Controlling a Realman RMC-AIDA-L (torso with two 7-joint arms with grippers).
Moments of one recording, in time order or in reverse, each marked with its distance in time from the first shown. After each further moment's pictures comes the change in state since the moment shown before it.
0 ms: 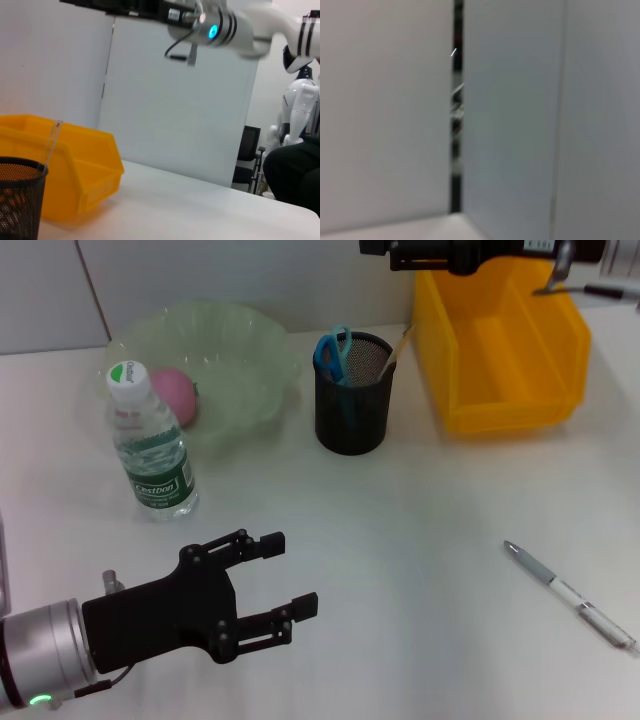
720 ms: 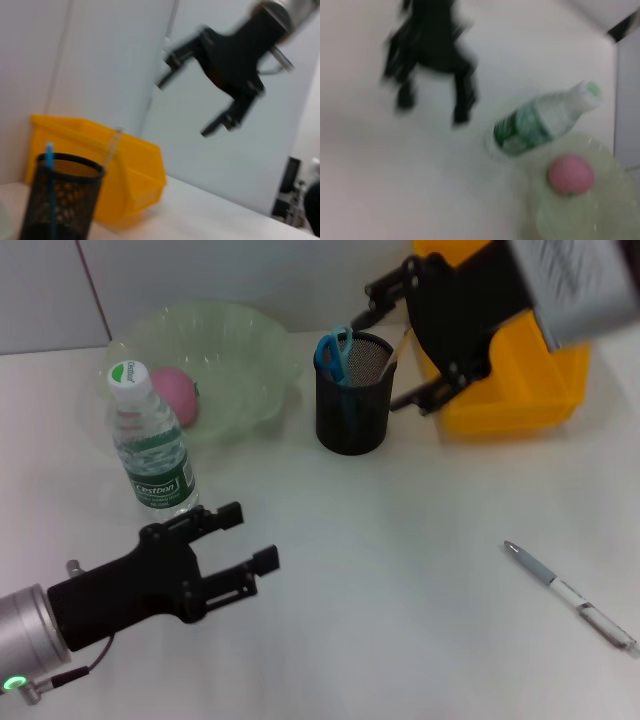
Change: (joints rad) left arm 0.024 -0.011 -0.123 -0.023 -0.001 -0.010 -0.096; right arm 0.152 0.139 -0.109 -0.621 -0.916 -0.379 -0.146
